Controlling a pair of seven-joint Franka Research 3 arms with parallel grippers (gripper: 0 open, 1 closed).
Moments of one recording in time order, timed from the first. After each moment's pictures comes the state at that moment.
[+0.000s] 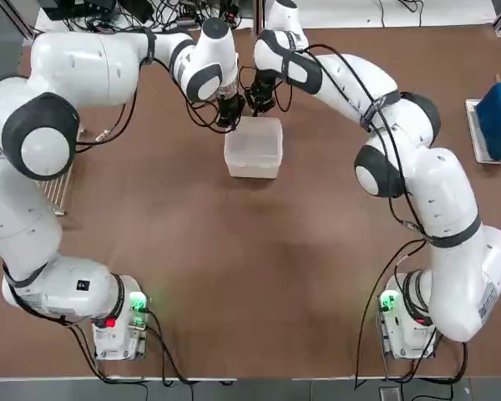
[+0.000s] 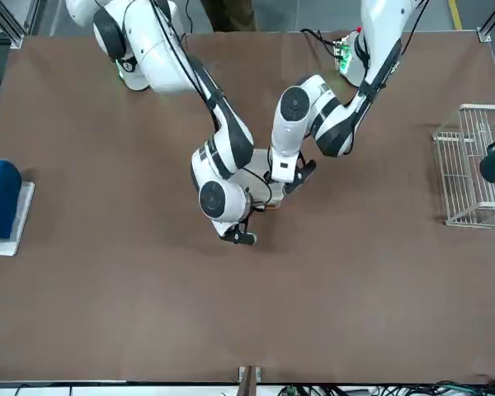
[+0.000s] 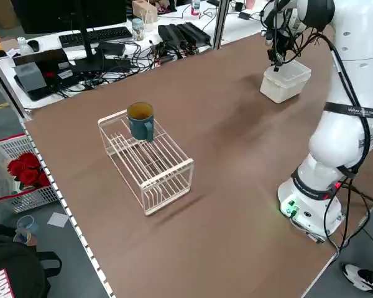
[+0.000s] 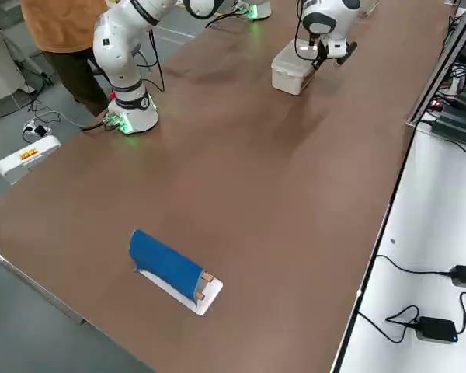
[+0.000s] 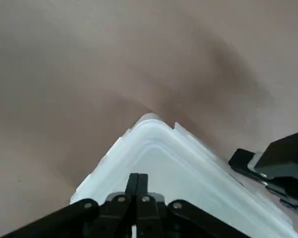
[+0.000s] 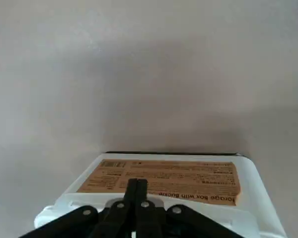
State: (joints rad) left arm -0.11 0.47 -0.69 -1.88 0.32 2.26 -1.57; right arm 0.76 0.94 -0.16 -1.06 0.59 1.92 0.58
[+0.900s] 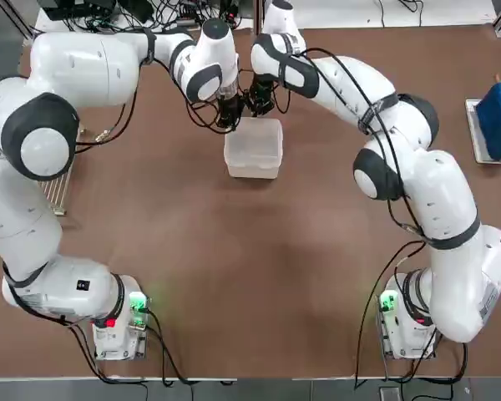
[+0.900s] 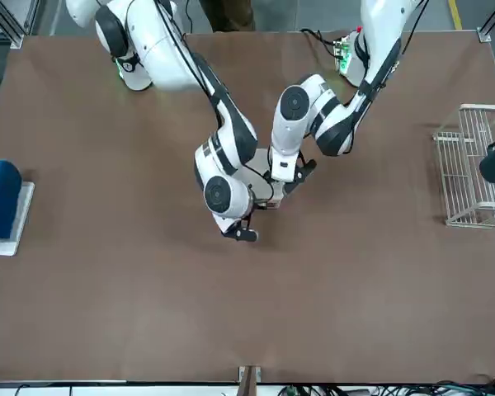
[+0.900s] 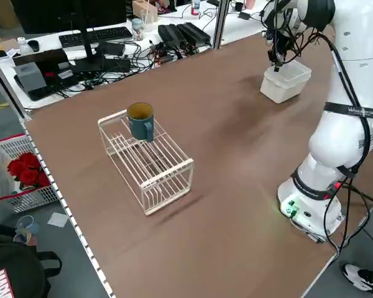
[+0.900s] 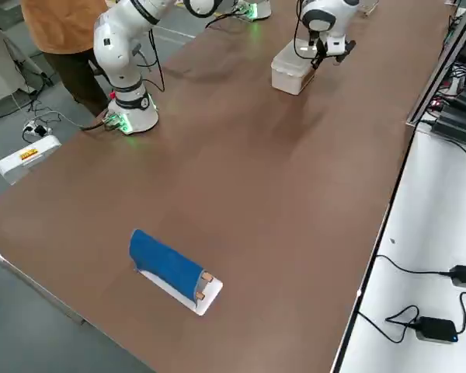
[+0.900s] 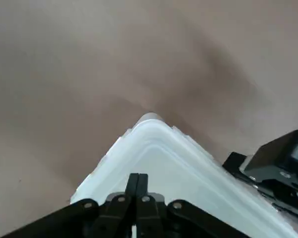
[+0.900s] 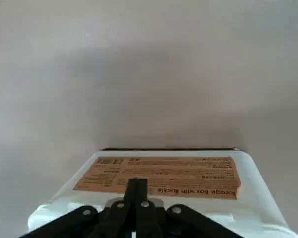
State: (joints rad) left arm -0.11 0.46 -0.69 -1.88 0.32 2.26 -1.57; right arm 0.79 0.94 -0.18 -1.06 0.57 1.91 0.61
